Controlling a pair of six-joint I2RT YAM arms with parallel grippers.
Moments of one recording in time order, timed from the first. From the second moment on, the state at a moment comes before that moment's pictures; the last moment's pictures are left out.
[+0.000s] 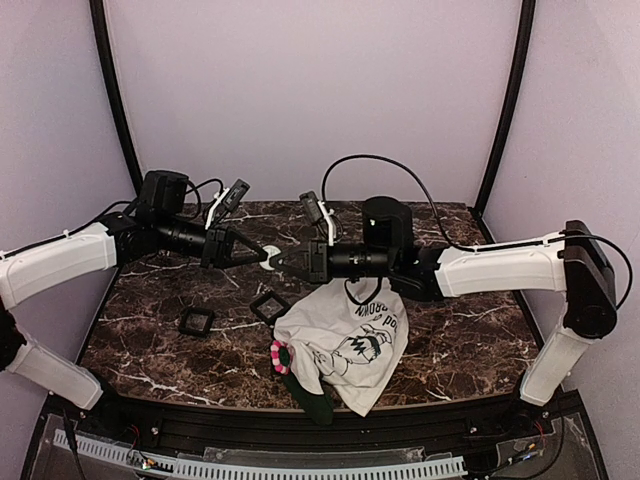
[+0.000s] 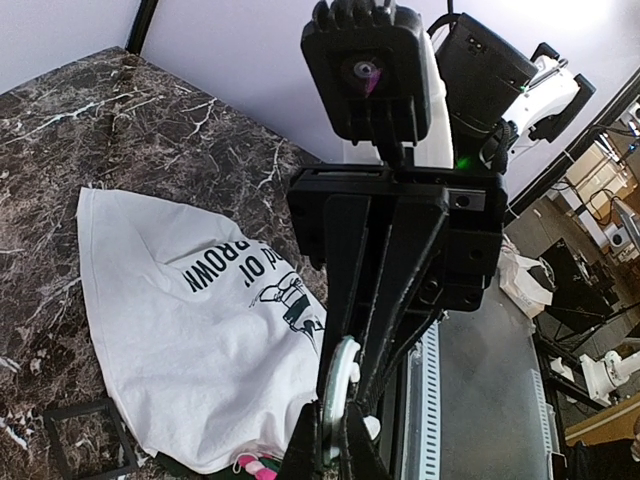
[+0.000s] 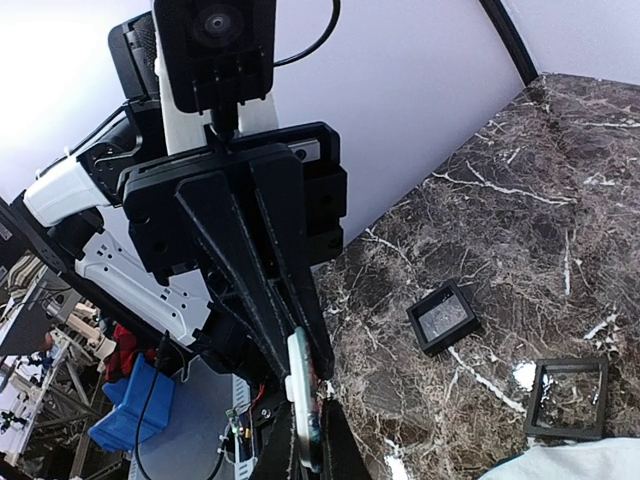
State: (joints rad) left arm -0.55 1.34 1.05 -0.20 0.94 -0.12; right arm 0.95 1.68 1.10 0.47 -0.49 0.60
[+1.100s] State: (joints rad) left arm -0.55 1.35 1.05 -0.21 0.89 -0.13; right arm 0.95 1.70 1.08 0.52 -0.45 0.78
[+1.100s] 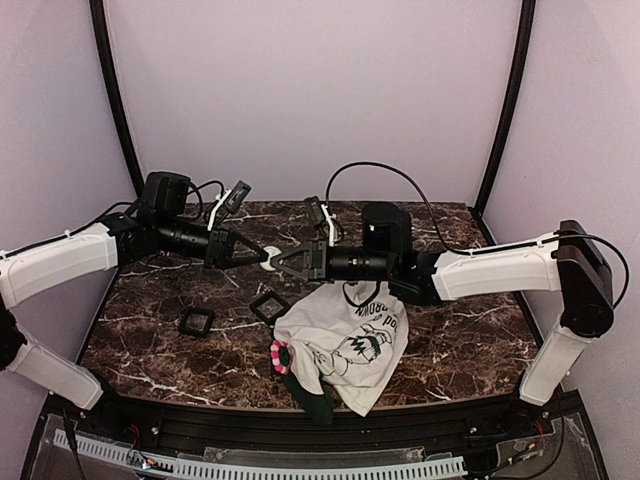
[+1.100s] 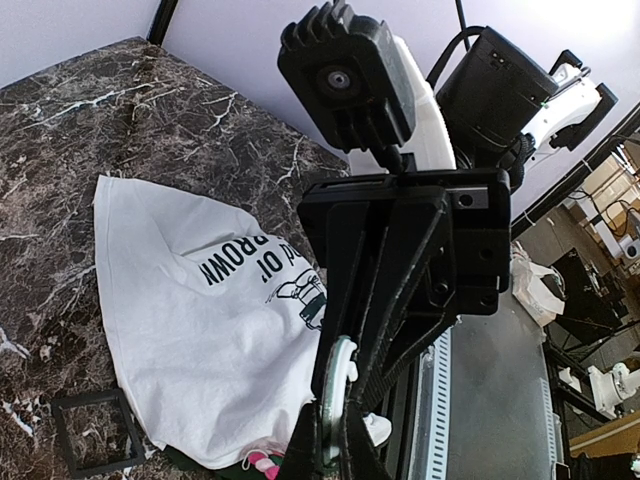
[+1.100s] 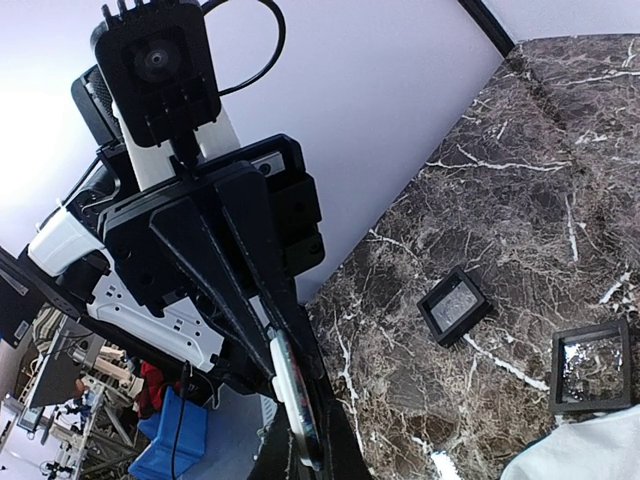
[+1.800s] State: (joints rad) left arm -0.57 1.35 1.04 -0.21 0.85 -0.13; right arm 0.95 1.70 1.05 0.54 -0.43 0.83
